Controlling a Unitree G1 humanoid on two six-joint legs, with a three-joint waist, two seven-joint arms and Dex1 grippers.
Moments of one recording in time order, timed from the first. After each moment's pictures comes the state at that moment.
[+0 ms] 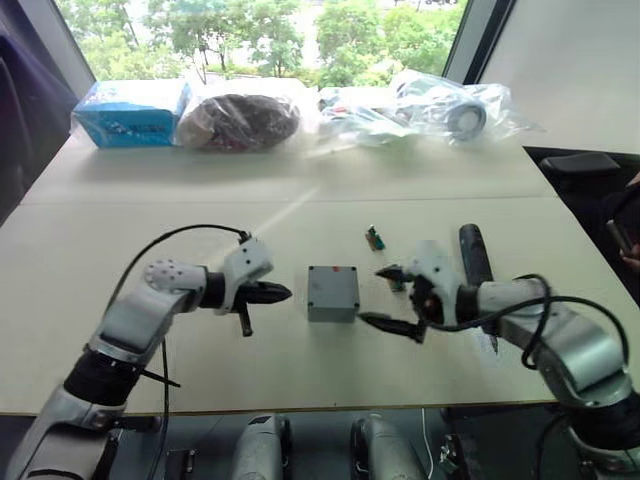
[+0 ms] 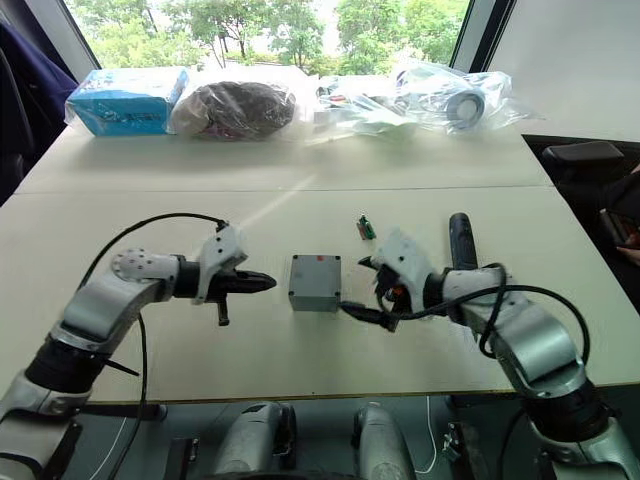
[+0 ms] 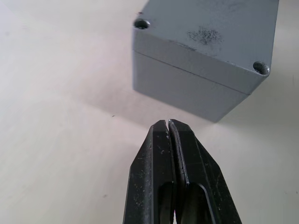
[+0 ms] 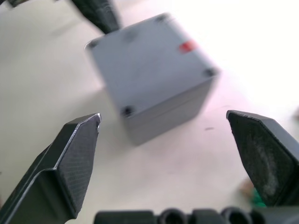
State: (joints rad) left arm -0.44 0.71 -0.18 -0.18 -0.31 0.66 -1.06; right arm -0.30 -0.70 -0.01 -0.55 0.49 0.94 0.79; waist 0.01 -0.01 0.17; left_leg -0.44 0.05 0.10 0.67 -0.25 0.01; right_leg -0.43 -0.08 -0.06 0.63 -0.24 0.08
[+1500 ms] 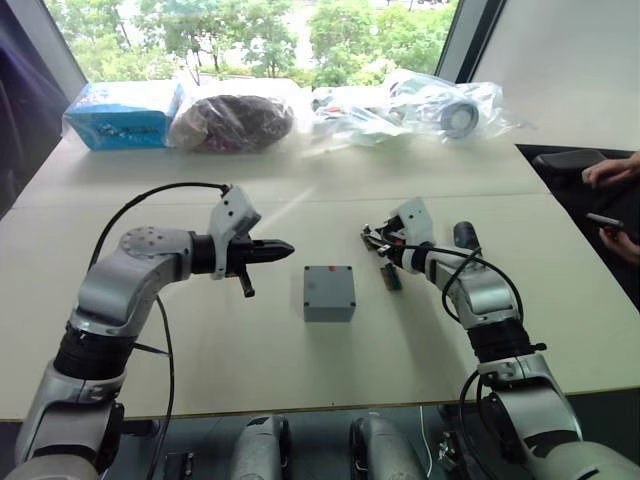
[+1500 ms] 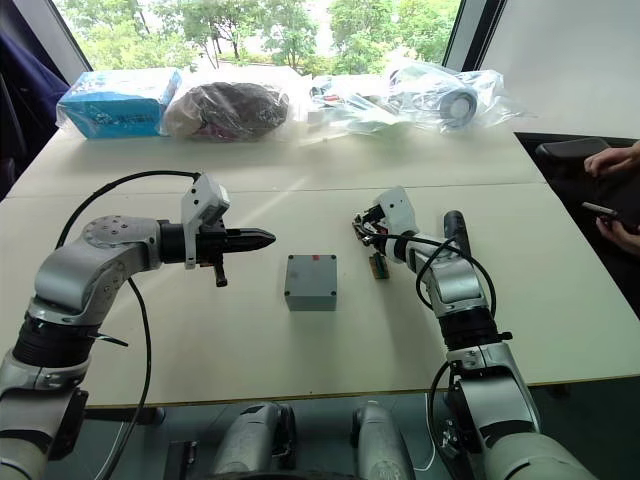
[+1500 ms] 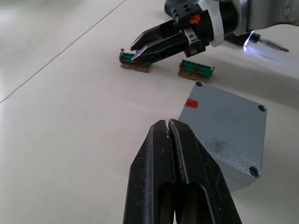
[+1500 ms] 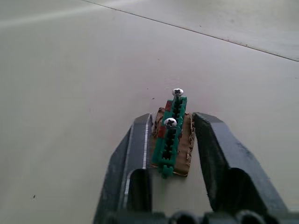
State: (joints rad) left arm -0.56 0.67 -0.07 -0.21 -0.44 0.77 -0.97; right arm -0.63 -0.35 0.06 0.29 0.17 0.52 0.50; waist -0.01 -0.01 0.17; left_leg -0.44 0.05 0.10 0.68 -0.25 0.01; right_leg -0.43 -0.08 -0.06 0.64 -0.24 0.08
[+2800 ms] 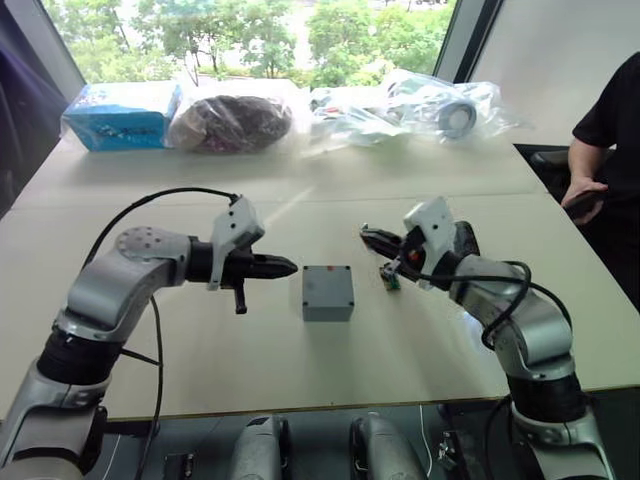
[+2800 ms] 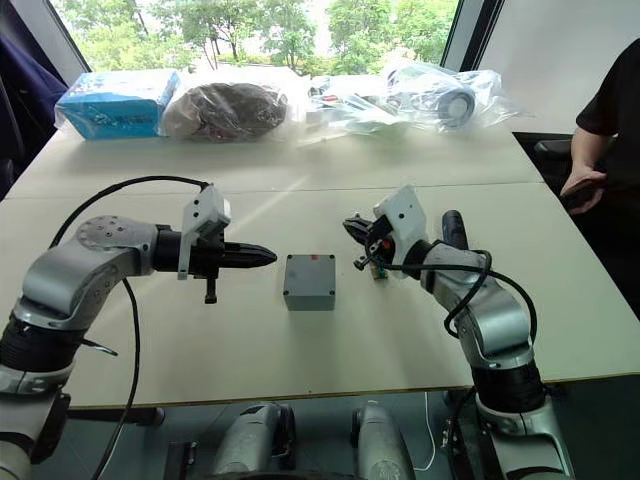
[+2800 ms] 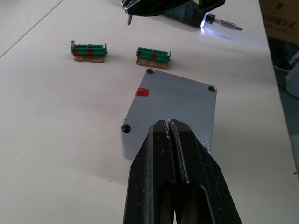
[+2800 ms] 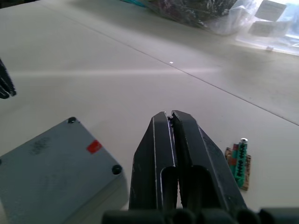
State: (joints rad) left arm -0.55 0.75 -0.14 -0.29 -0.49 0.78 -1.08; right arm -0.37 -0.43 0.04 -0.43 0.35 0.75 0.58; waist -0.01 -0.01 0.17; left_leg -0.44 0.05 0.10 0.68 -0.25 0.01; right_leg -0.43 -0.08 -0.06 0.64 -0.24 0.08
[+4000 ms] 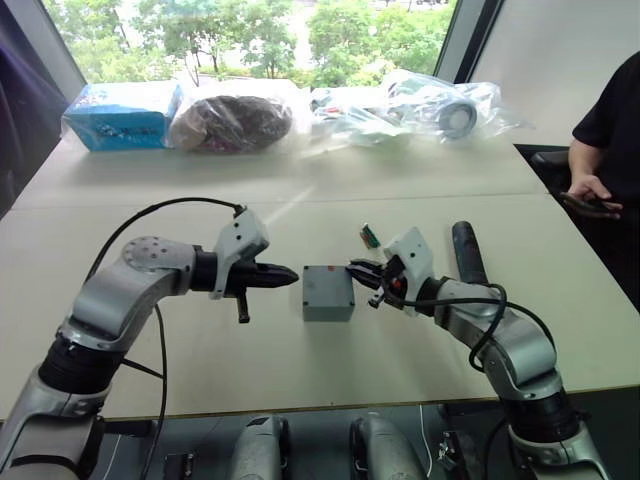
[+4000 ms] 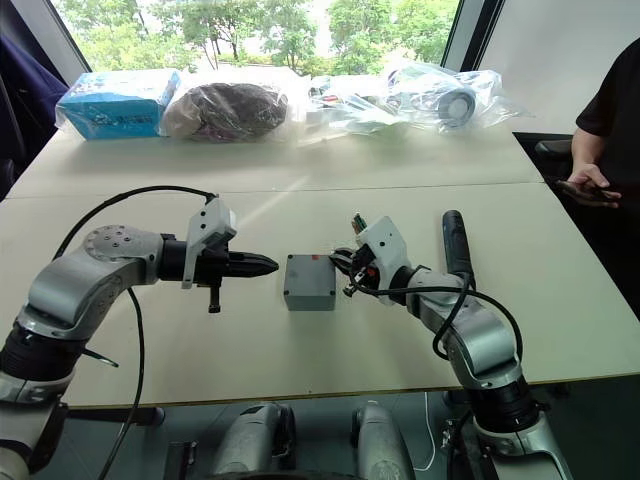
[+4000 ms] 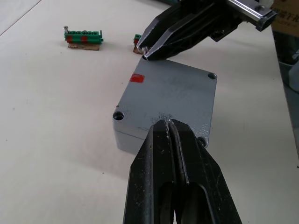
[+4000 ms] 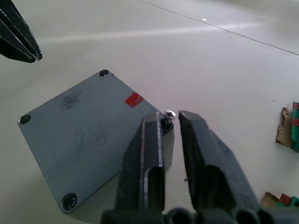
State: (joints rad) left arm -0.52 0.75 -0.15 -0.30 -0.48 0.76 -1.04; right arm -0.31 -0.44 0.12 -0.40 0.34 0.76 0.55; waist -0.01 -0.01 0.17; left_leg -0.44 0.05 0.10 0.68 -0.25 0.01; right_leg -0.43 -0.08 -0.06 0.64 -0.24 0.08
